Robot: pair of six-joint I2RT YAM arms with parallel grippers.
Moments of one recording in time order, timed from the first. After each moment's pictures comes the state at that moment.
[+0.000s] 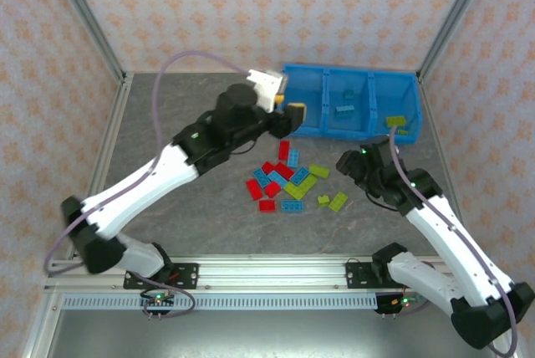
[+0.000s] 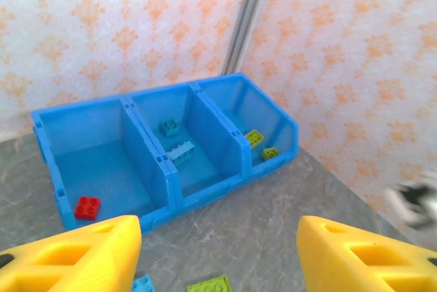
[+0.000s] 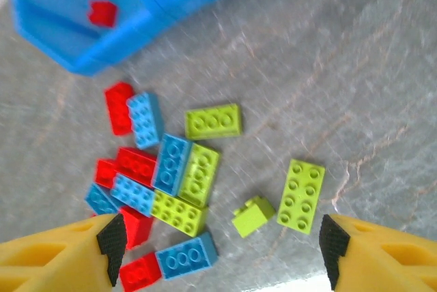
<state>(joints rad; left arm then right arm) -0.79 1.36 1.42 -0.34 -0.07 -0.26 0.45 0.91 0.90 -0.94 0.11 0.96</state>
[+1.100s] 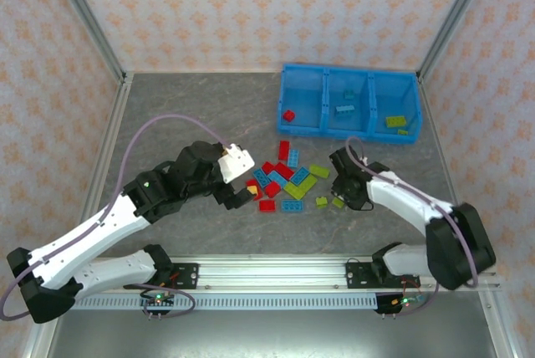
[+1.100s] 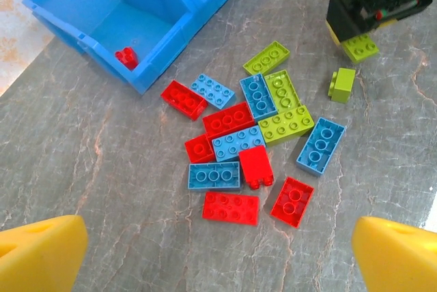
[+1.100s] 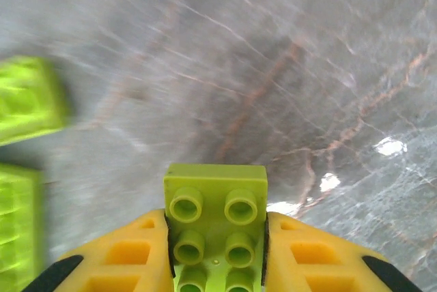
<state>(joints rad) -0.80 0.95 1.00 -0.70 -0.05 0.25 0.46 1.23 0.71 -0.71 0.12 1.06</state>
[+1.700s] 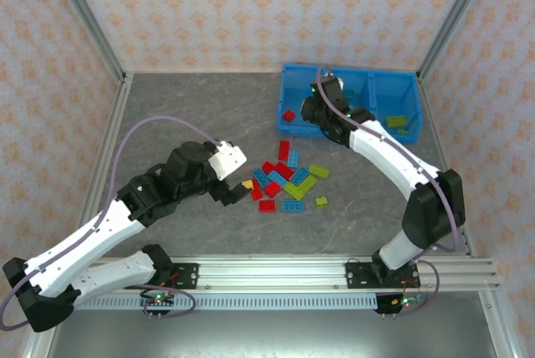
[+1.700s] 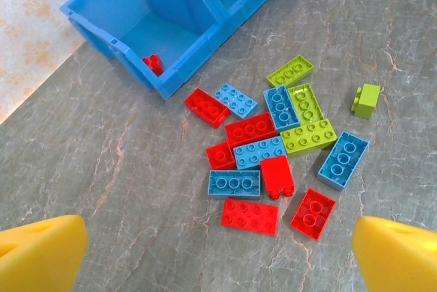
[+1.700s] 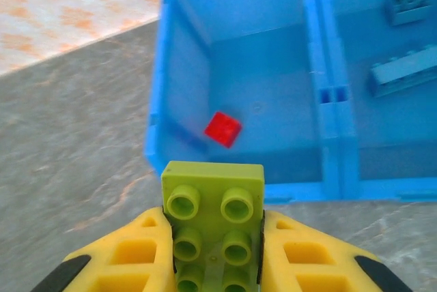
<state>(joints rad) -0.75 0.90 0.95 -0.63 -0.06 0.25 0.48 1.60 1.37 -0.51 0.25 0.62</state>
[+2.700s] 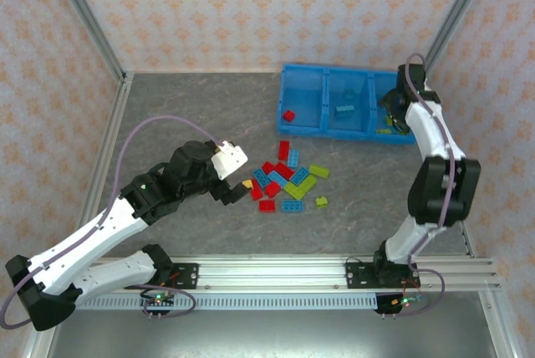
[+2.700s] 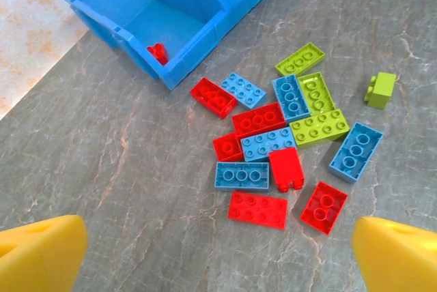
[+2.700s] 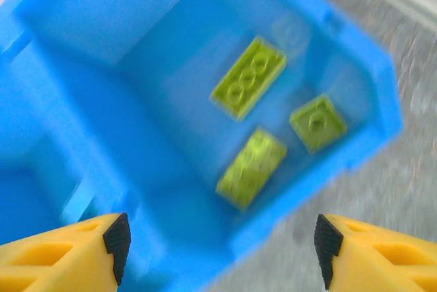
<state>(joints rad) -0.74 0.93 0.95 -0.63 -0.07 0.27 -0.08 1.65 1.41 -0.71 0.13 0.71</state>
